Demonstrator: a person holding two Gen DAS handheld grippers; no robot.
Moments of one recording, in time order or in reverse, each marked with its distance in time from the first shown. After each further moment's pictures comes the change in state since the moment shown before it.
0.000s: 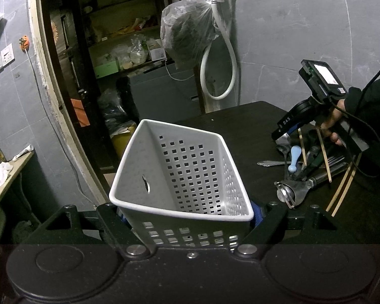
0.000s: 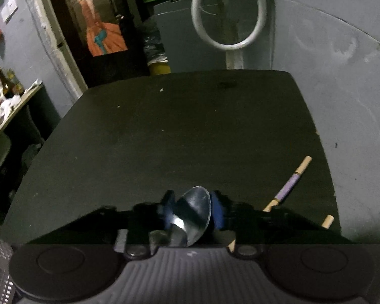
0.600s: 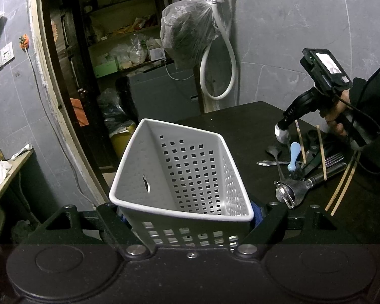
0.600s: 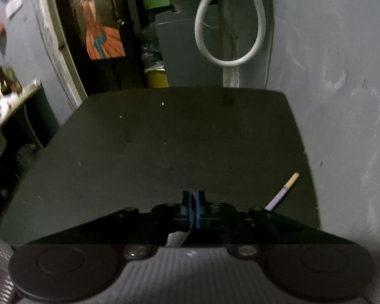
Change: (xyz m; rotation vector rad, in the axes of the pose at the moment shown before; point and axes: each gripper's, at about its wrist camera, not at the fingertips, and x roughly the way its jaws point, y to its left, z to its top) left arm 0.000 -0.001 0.000 -0.004 0.002 -0.003; right arm -0.021 0.014 0.013 -0.072 -0.039 -0.076
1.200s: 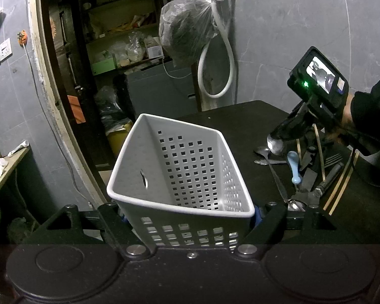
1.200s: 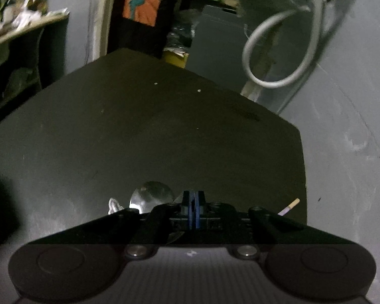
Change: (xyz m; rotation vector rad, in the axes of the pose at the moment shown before) left arm 0.002 0.006 -0.003 -0.012 0.003 -0.021; right arm -0.008 0.091 -0.031 -0.411 0.007 -0.153
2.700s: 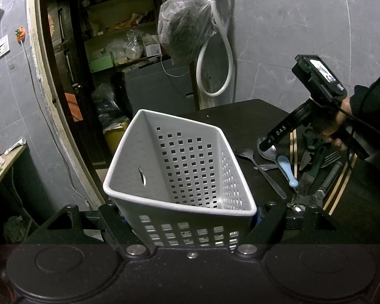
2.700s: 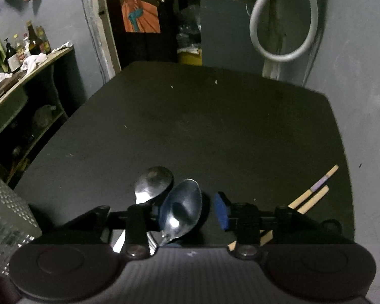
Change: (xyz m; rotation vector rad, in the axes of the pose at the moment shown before) left arm 0.004 0.002 -0.002 -0.004 0.008 -0.014; right arm 0.018 -0.045 -0.002 0.300 0.054 0.293
